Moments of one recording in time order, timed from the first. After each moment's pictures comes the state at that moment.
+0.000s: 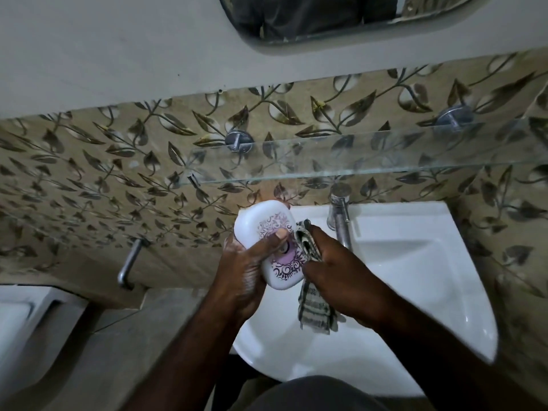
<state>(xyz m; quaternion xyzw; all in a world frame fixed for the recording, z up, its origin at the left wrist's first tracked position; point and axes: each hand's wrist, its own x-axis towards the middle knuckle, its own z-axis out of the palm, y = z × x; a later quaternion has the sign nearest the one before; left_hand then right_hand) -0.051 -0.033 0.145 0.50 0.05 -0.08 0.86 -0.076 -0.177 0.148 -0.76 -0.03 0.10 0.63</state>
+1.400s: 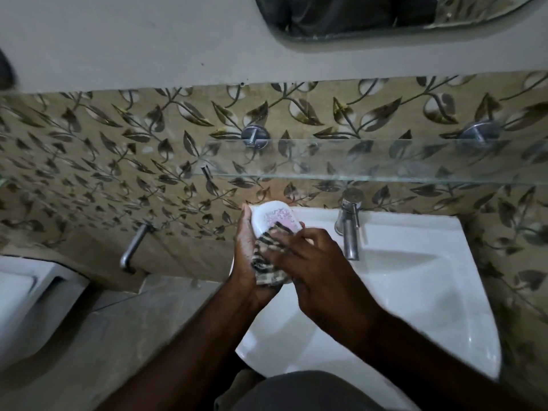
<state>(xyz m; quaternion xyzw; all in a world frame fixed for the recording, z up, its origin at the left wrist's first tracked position) -0.024 -0.032 0.128 0.33 0.16 -0.22 0.91 -0.076 -0.158 0.148 -0.91 -0.26 -0.11 0.31</state>
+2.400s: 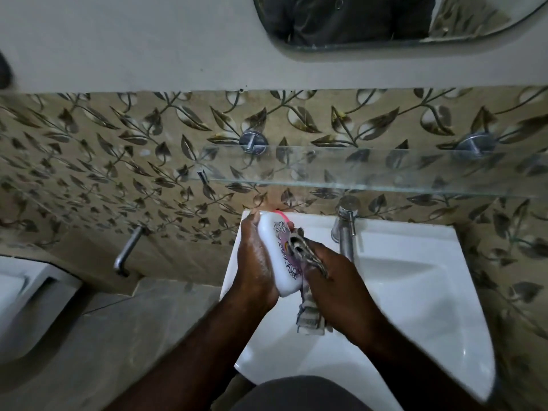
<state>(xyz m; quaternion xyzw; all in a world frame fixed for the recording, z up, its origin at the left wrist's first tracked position) -0.017 -0.050 0.124 0.36 0.16 -0.17 0.91 -0.067 -0.174 0.122 -0.82 0.00 0.04 0.58</state>
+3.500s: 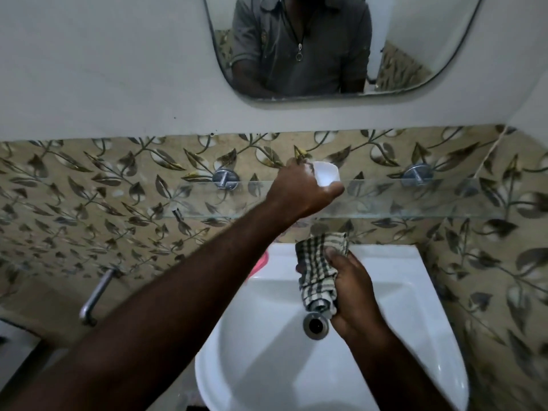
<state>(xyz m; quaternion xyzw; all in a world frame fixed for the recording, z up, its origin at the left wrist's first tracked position) 0.083 -0.140 0.220 0.95 -0.17 0.05 0.27 -0.043 -0.206 0.139 -0.40 0.21 -0.01 0.89</state>
